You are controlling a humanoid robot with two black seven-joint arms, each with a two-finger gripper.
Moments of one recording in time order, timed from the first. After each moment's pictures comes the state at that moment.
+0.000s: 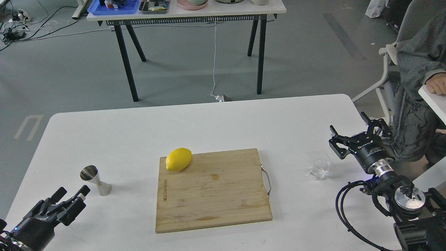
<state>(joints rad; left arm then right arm) 0.00 0.71 -0.70 -1.05 1.54 0.49 -0.49 0.22 -0.27 1.38 0.81 0.22 0.49 -0.14</state>
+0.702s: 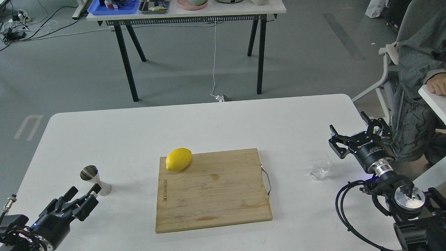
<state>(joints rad) -0.09 0.57 -0.68 -0.89 1.56 0.49 -0.49 0.23 -0.27 1.39 0.81 0.22 0.49 -0.14</state>
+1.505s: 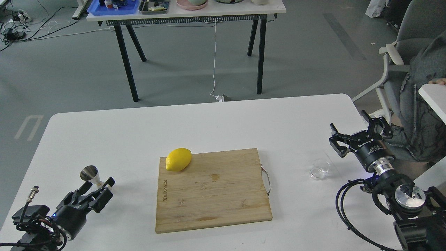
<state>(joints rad) -0.19 0.46 -0.63 -0.77 1.56 0.49 -0.49 0.23 -0.27 1.39 0.81 0.22 0.49 -0.14</state>
